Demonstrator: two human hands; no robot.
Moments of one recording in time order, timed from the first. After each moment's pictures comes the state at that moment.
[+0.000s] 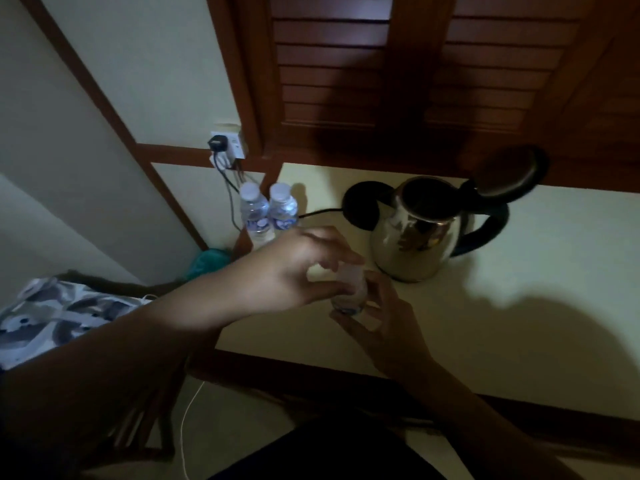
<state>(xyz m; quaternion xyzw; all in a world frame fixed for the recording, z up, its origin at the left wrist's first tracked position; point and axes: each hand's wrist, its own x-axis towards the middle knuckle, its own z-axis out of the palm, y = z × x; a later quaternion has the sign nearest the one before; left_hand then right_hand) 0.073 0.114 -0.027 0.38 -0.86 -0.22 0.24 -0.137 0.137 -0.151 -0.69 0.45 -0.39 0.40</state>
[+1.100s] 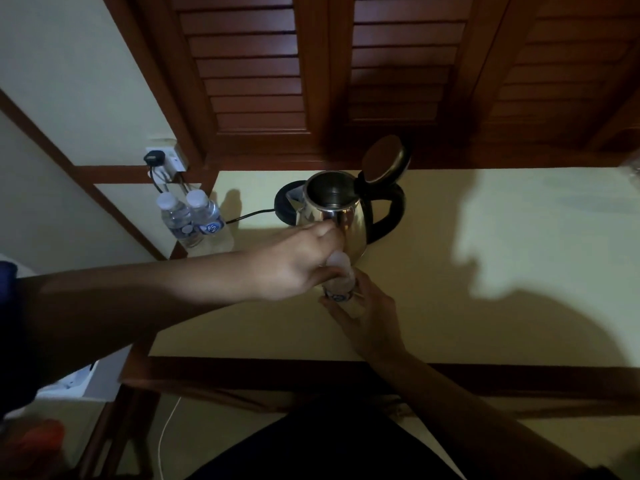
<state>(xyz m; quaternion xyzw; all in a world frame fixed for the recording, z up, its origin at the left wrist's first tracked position) -0.045 0.086 -0.035 0.34 -0.92 -0.13 0.12 -0.224 0.142 -0.171 -0.65 0.51 -0.48 0.30</state>
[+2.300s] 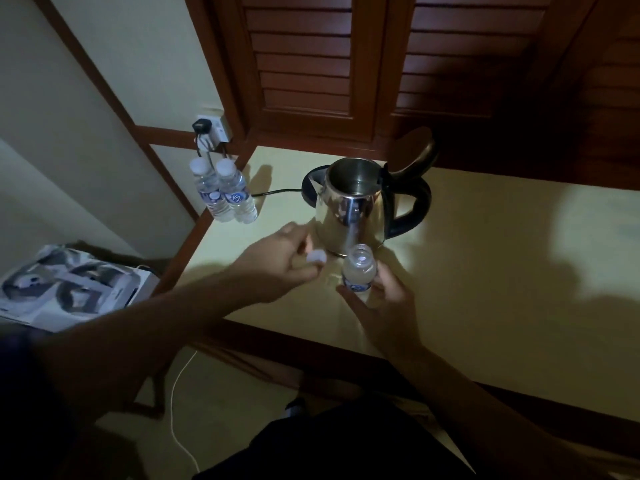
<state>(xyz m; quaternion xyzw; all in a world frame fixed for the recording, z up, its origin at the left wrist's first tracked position) -0.029 0.128 -0.078 0.61 -0.75 -0.19 0.16 -0.258 0.131 -0.168 -0.68 0.48 -0.44 0.34</state>
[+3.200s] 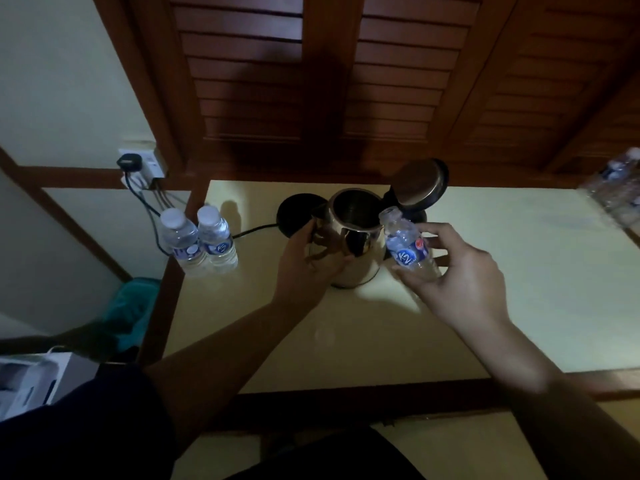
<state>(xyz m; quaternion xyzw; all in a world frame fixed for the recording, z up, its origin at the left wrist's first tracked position) -0.031 0.055 -0.125 0.51 -0.58 -0.39 0.50 -0.251 0.112 -0.039 -0.67 0.68 -0.28 0.03</state>
